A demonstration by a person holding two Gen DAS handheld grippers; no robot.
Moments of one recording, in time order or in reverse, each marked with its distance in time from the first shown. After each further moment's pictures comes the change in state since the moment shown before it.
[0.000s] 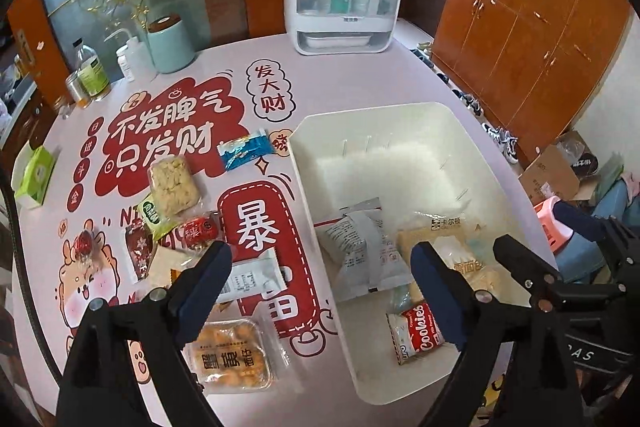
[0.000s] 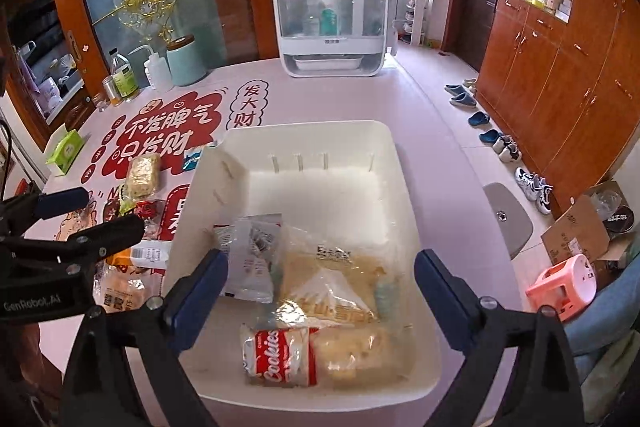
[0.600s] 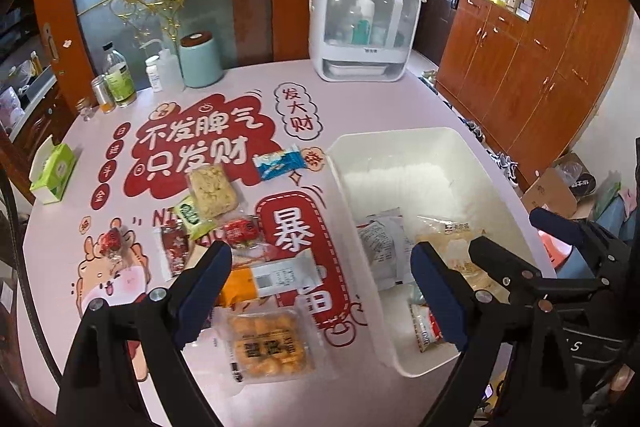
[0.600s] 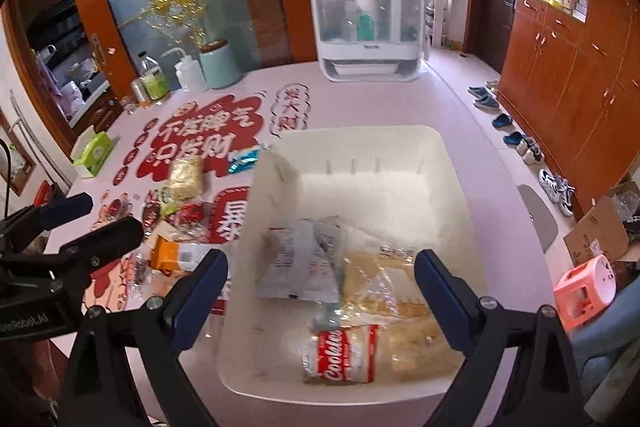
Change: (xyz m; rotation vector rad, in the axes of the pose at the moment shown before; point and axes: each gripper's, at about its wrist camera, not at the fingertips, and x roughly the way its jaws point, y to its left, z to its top) left arm -0.049 0.048 -0.022 -0.027 -0.104 0.011; right arm -0.015 0.053 0.000 -0.005 -0.036 0.085
